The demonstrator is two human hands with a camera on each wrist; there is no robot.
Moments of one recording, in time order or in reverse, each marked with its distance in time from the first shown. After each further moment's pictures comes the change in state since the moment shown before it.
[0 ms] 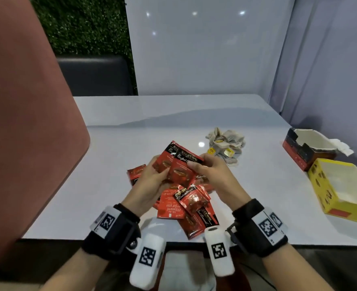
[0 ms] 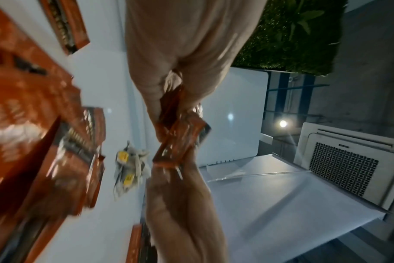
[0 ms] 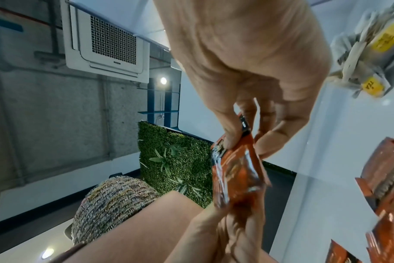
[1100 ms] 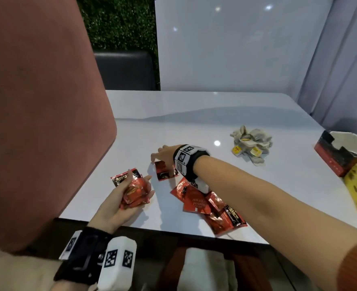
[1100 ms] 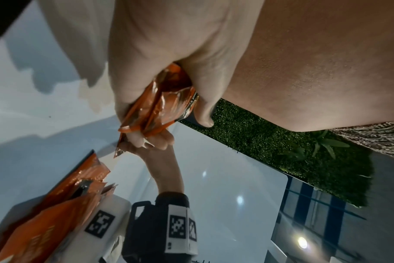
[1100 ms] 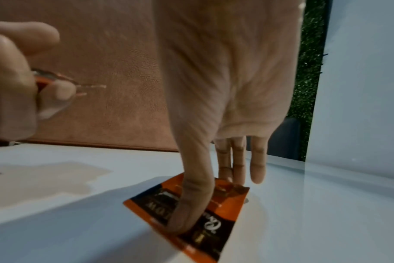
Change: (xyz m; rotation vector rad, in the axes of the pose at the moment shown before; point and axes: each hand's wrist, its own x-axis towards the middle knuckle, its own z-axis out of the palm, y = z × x) left_hand -0.044 -0.006 -0.127 -0.566 0.171 -0.194; right_hand 0.155 0.032 0.149 -1.714 -0.777 -0.318
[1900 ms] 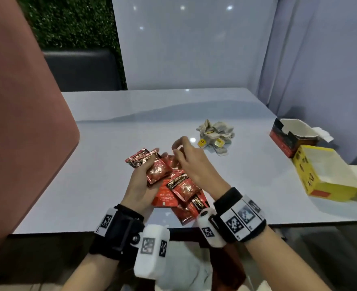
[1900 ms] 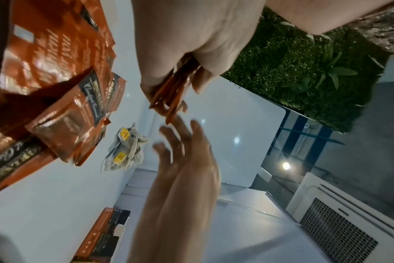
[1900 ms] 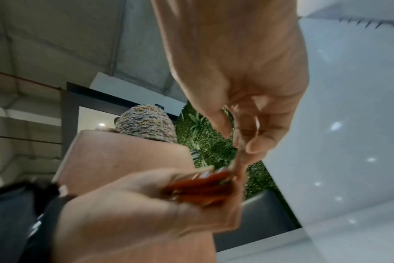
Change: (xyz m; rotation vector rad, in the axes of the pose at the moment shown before) left_hand 0.031 -0.076 0.109 0.141 -0.082 0.102; right_hand -0.197 -0.001 0.042 0.881 0.835 0.312
